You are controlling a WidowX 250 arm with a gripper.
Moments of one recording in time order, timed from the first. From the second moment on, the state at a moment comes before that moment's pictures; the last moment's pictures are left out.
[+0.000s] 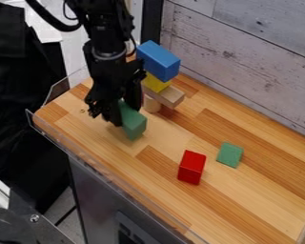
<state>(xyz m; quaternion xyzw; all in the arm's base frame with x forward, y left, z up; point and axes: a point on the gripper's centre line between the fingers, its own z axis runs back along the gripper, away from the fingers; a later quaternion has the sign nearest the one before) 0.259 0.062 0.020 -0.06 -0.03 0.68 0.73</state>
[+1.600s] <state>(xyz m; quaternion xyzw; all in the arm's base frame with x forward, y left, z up) 0.282 0.077 0.125 -0.02 -0.10 0.65 0.75</state>
